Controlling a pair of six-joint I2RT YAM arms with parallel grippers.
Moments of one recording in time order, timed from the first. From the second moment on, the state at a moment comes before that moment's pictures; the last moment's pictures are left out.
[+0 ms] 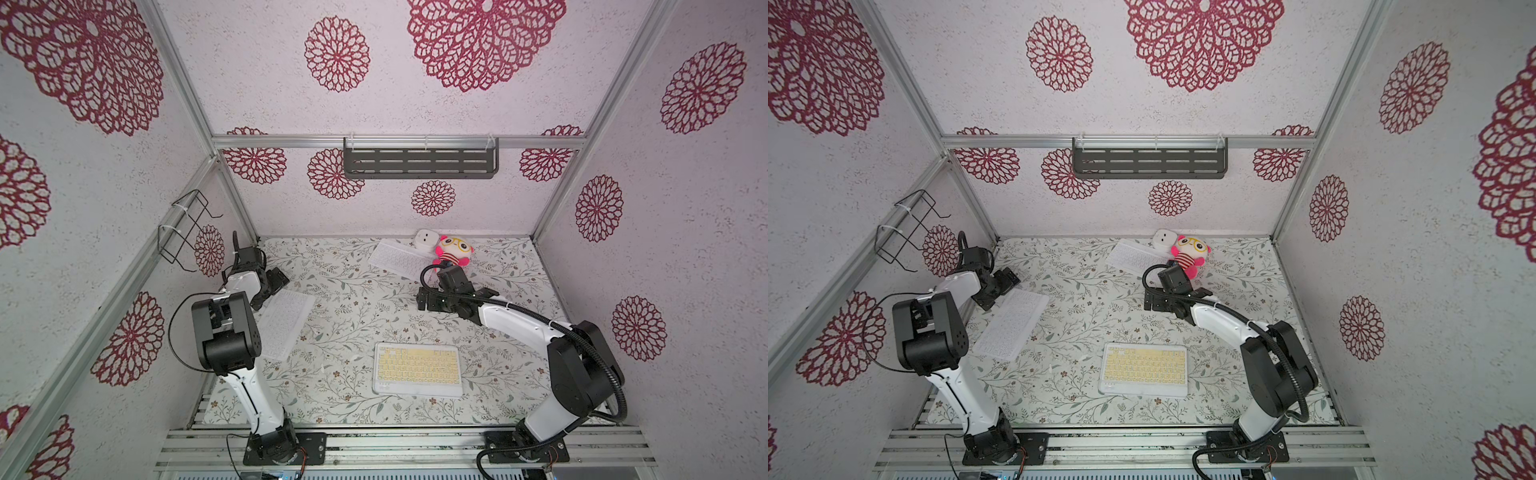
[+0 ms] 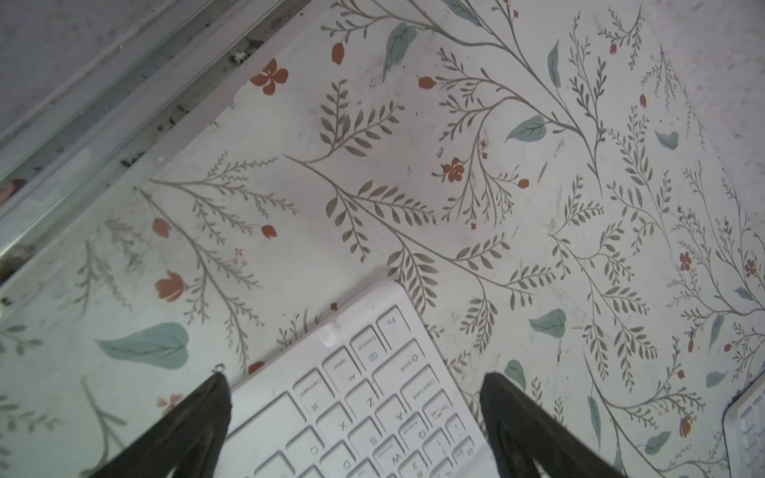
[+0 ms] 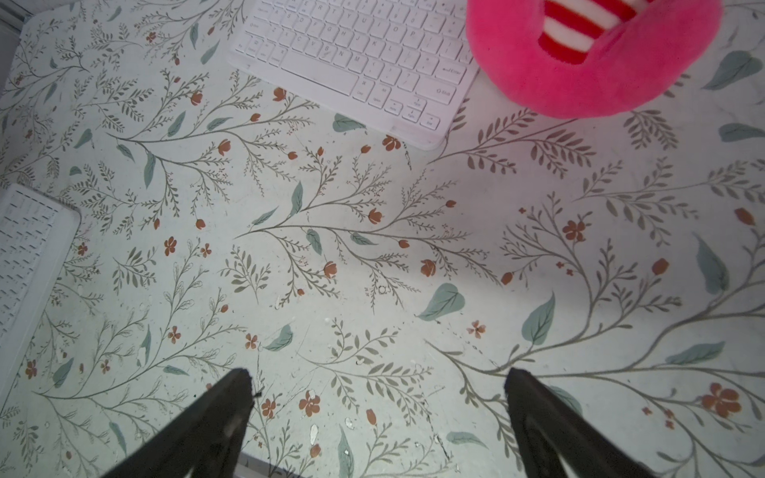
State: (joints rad) left arm 0.29 2.00 1.39 -0.47 0.00 -0.53; right arm 0.56 1.63 1.09 -0.31 0.07 0.52
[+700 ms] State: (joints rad) left arm 0.06 1.98 1.26 -0.29 0.18 -0.66; right arm 0.56 1.71 1.13 -0.25 0.00 0.51
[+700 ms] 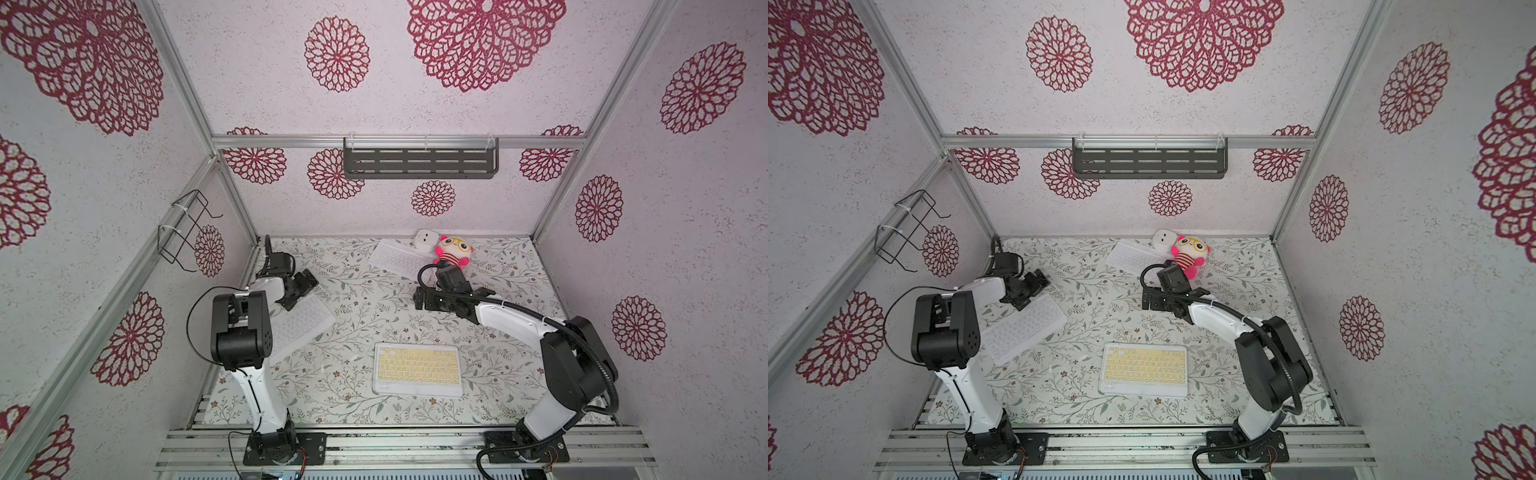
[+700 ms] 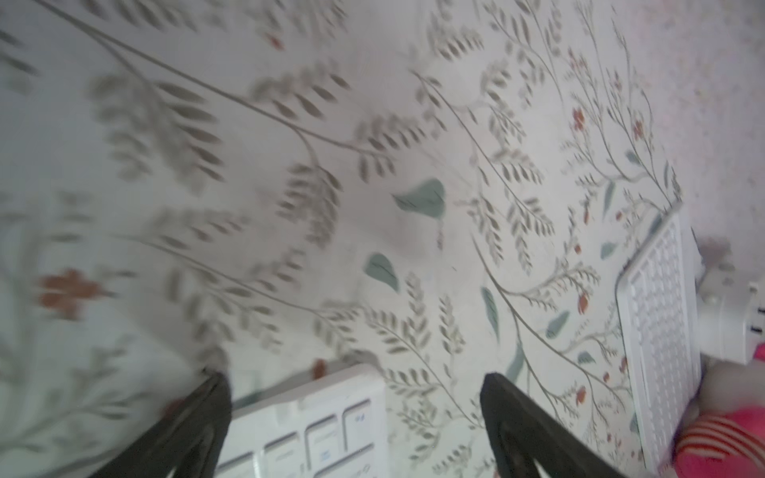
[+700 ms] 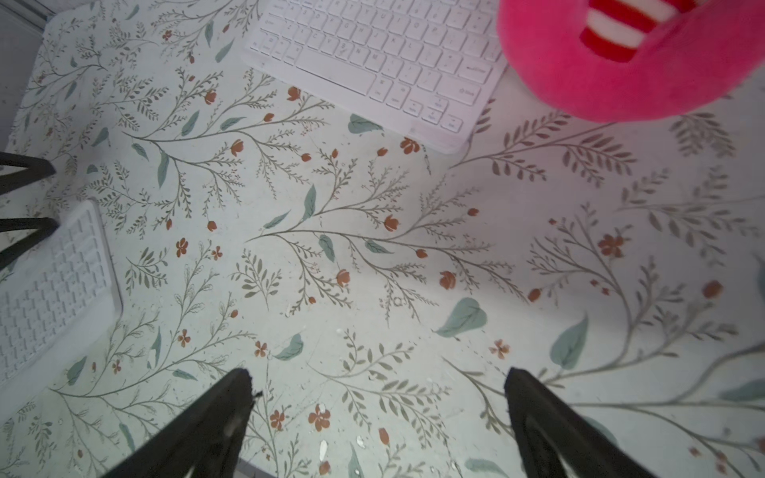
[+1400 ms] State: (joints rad) left arm 0.28 1.58 1.06 -0.47 -0.04 -0.63; right arm 0.71 2.17 1.59 -0.20 -0.30 0.49
